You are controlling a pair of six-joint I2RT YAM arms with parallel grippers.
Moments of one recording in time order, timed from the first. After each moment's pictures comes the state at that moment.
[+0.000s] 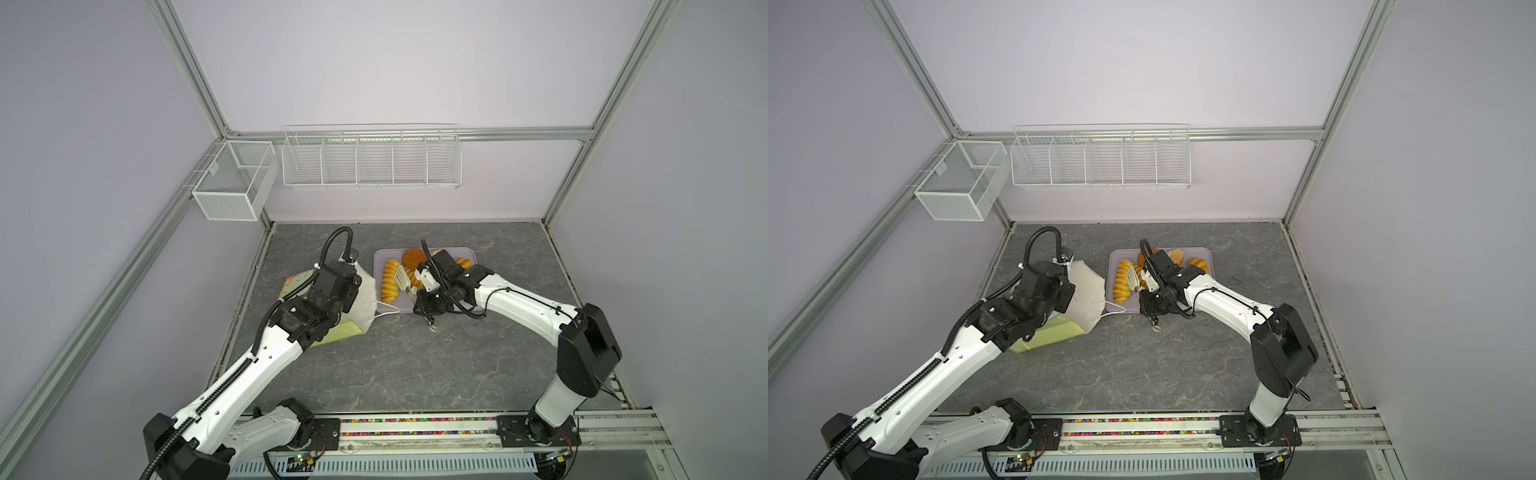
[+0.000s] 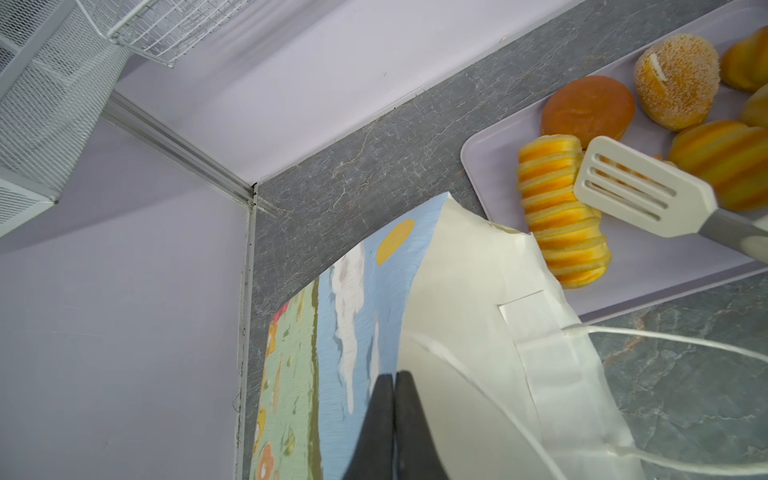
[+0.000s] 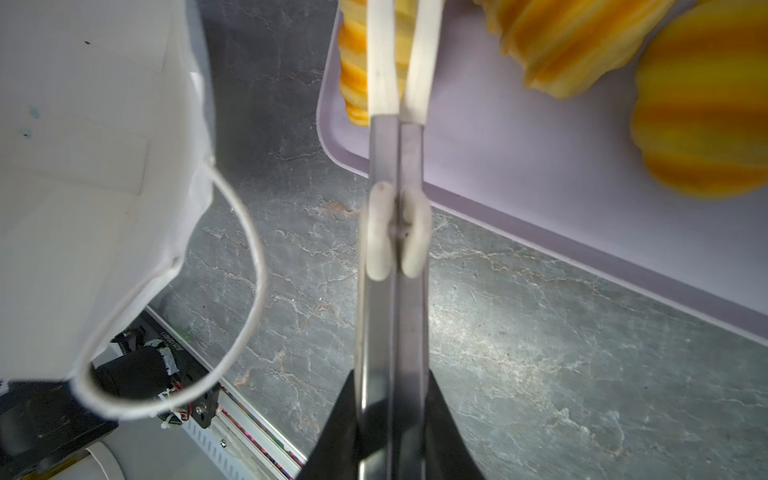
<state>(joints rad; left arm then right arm) -0.65 1.05 1.05 -0.68 -0.53 0.08 0.72 1.73 1.35 -0.73 -0.28 0.46</state>
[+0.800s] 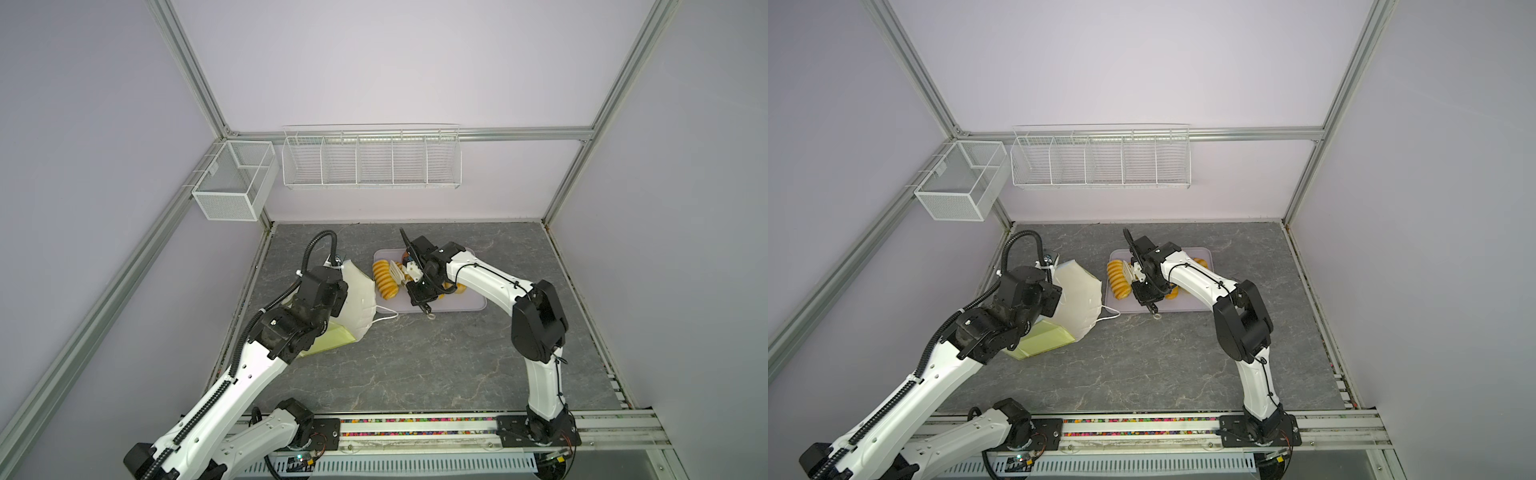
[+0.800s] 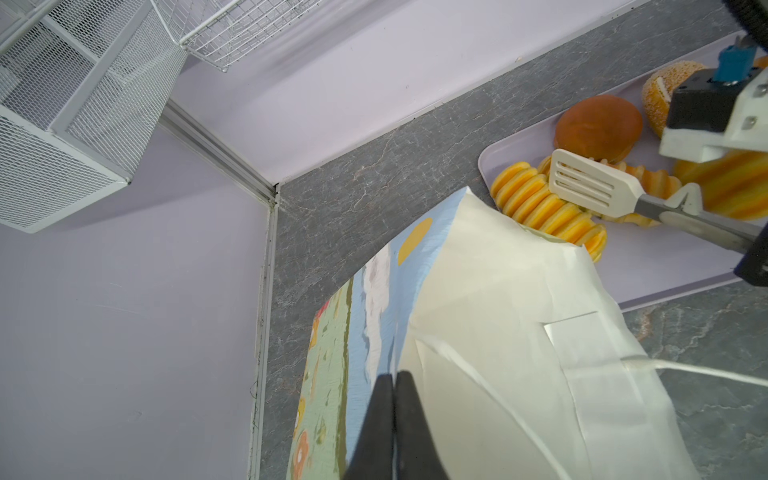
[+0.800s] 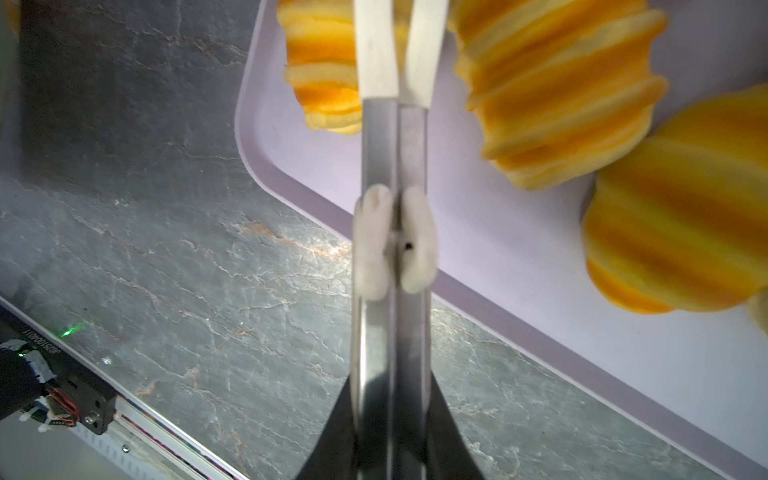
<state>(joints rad) -0.63 0.96 1.06 -0.73 -0.54 0.08 0.68 2.04 1.76 -1.06 -0.17 0.21</state>
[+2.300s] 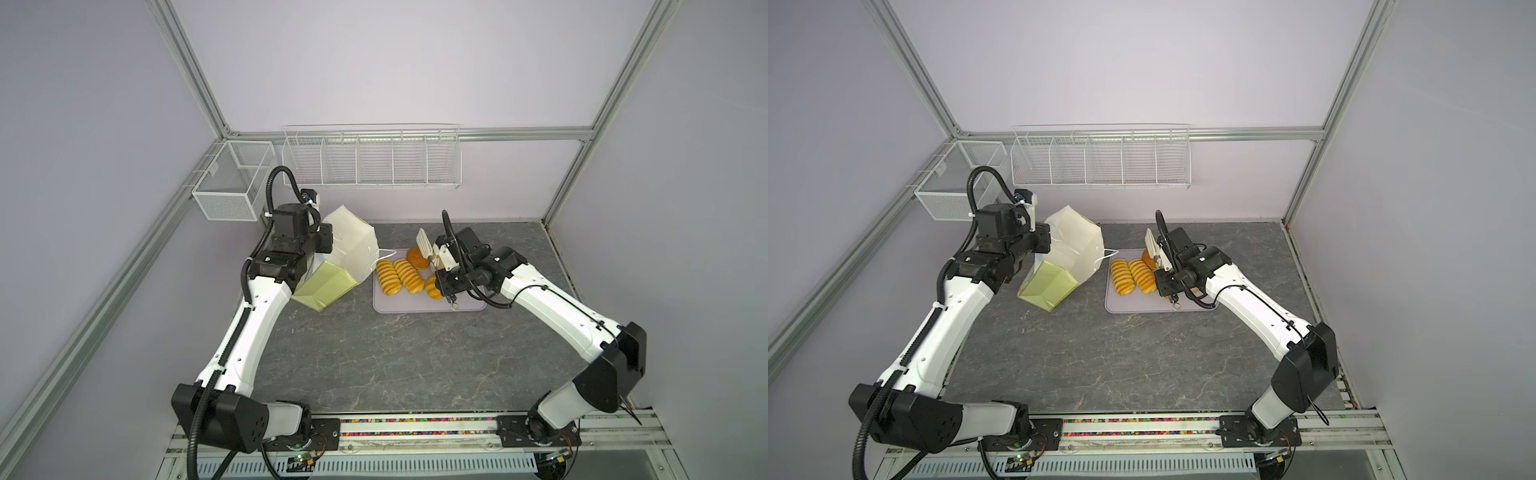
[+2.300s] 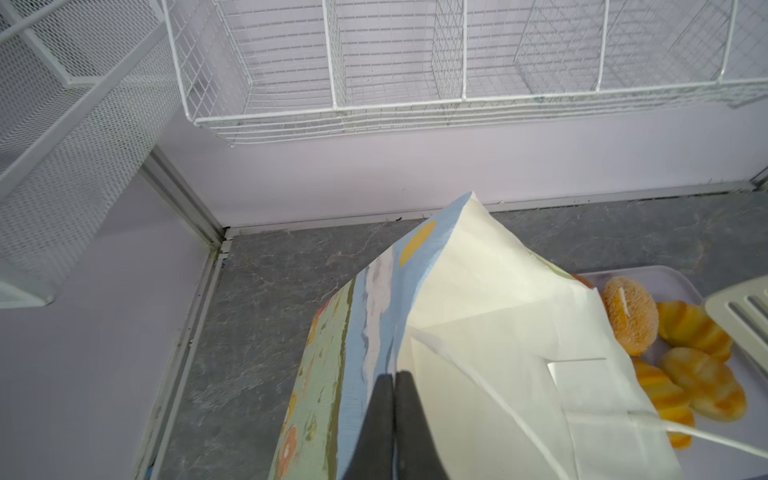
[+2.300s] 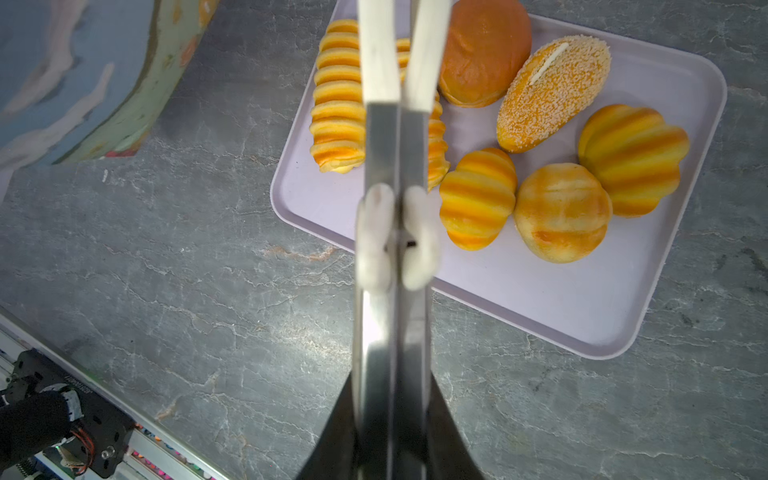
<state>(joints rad) -0.22 1.38 1.43 -0.49 -0.04 -0.04 0.66 1.57 1.49 -0.92 -0.02 0.30</state>
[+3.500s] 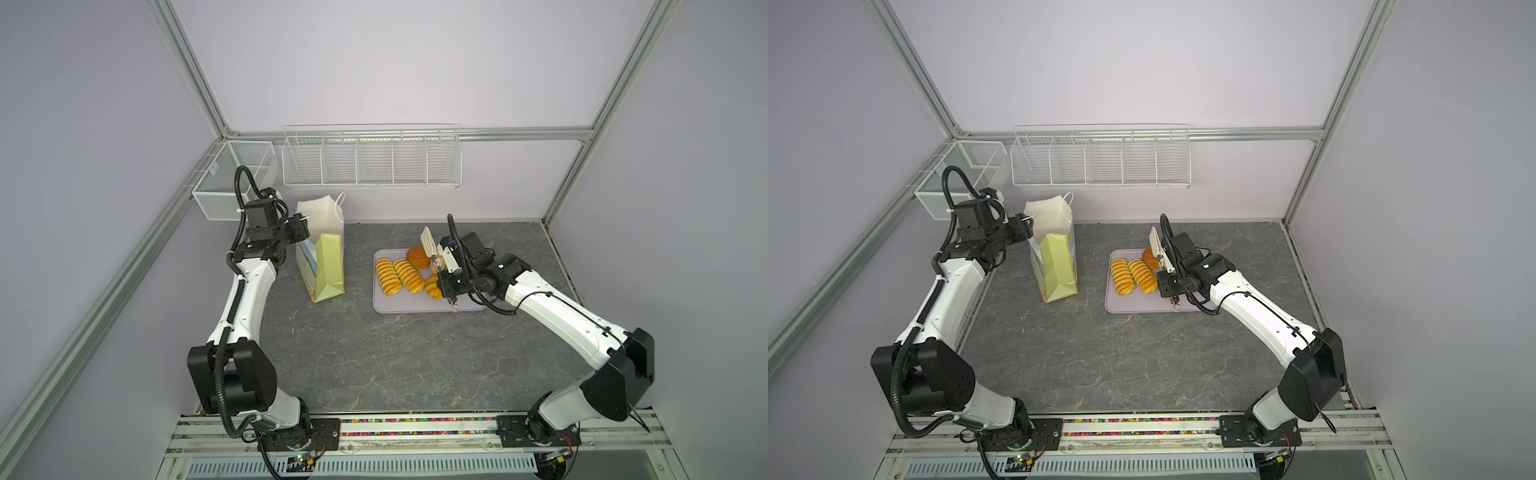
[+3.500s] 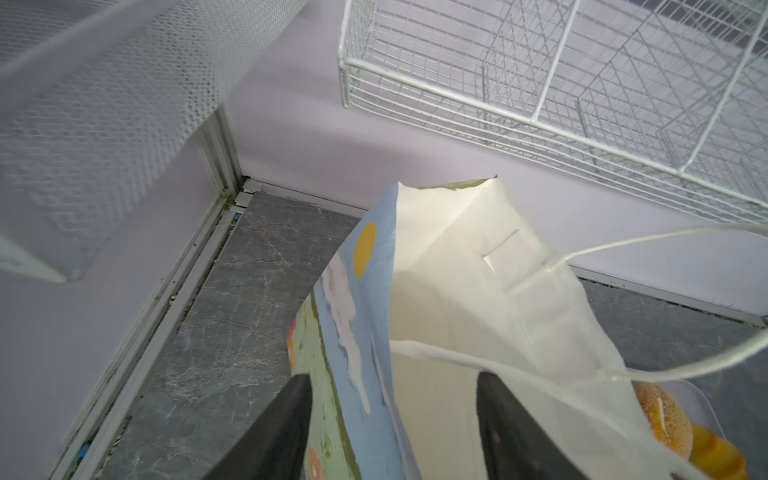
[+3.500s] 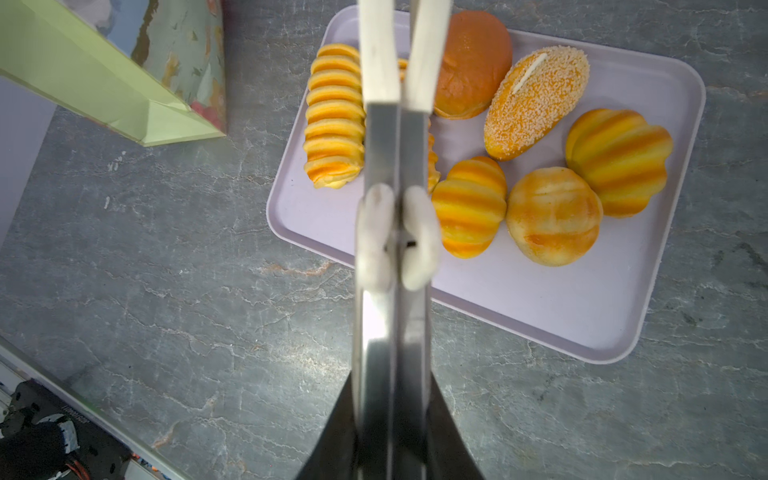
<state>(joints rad) 0.05 1.52 1.44 -0.41 0.11 -0.20 0.66 1.52 1.40 -0.84 0.01 0.34</state>
